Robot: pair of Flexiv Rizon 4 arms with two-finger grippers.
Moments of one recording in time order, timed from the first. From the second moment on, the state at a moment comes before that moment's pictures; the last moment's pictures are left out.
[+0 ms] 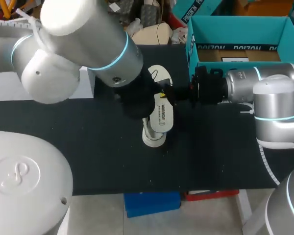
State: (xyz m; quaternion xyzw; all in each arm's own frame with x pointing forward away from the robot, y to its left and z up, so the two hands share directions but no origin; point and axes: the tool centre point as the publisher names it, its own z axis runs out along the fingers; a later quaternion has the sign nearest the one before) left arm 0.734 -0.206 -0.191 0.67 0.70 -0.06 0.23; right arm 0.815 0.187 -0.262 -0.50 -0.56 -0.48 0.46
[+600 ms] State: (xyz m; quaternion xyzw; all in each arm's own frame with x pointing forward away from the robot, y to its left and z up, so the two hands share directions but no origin) left arm 0.733 -0.209 -0.201 0.66 0.74 0.04 0.13; right arm 0.815 0.187 -0.262 -0.50 -0.56 -0.48 0.46
